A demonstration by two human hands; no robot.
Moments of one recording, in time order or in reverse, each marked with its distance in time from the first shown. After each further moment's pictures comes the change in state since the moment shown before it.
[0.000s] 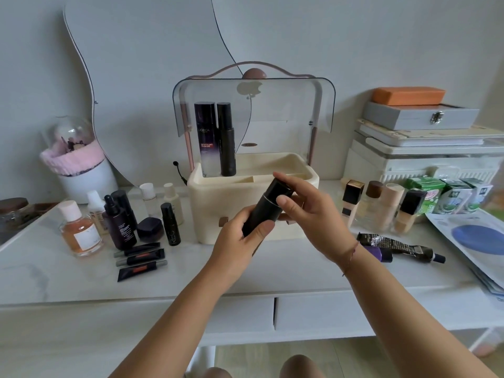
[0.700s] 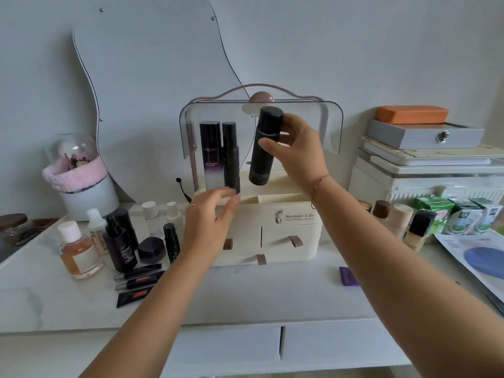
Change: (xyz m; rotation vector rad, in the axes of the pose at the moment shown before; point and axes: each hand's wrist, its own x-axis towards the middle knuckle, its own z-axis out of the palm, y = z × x) left_hand 0.051 0.012 -0.055 0.403 0.329 0.254; right_hand 0.127 -0.044 0.007 -0.122 0.251 -0.164
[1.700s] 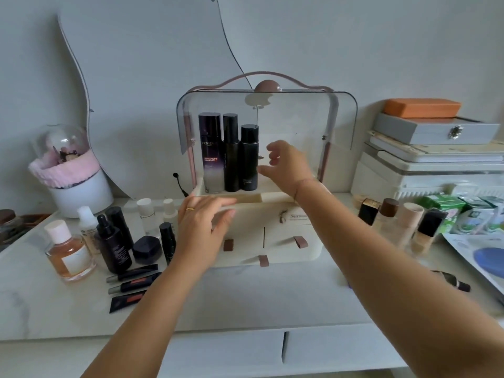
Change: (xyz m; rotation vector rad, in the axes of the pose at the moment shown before) left_hand -0.001 -0.038 0.008 0.227 0.040 0.212; right_hand 0.009 0.055 0.016 -0.565 -0.154 0.215
